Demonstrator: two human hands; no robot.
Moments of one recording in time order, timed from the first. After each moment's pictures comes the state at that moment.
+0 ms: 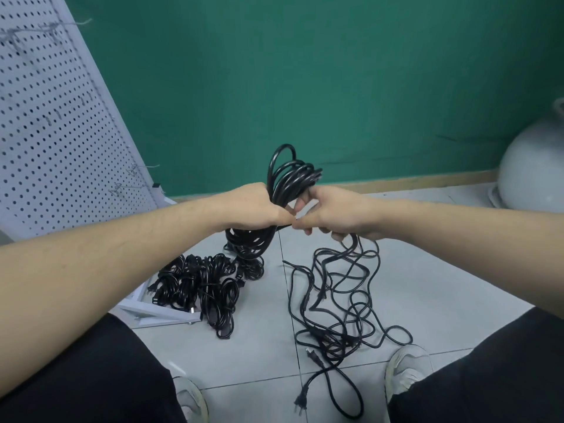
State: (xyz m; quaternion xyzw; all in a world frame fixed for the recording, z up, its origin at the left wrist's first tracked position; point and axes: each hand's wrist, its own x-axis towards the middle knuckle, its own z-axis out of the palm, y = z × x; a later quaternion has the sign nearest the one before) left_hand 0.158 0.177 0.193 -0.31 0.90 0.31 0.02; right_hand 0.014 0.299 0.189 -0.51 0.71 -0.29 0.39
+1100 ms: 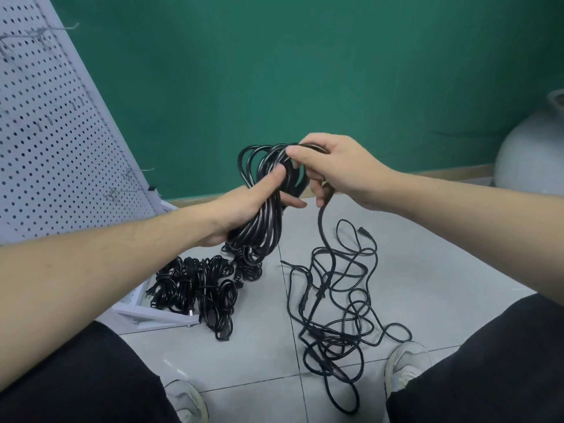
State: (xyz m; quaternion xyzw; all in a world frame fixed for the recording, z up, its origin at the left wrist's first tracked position) left_hand 0.170 0.203 0.199 -0.32 0.77 0.54 -0.05; right_hand 0.006 0.300 0.233 -0.53 0.62 -0.49 0.31
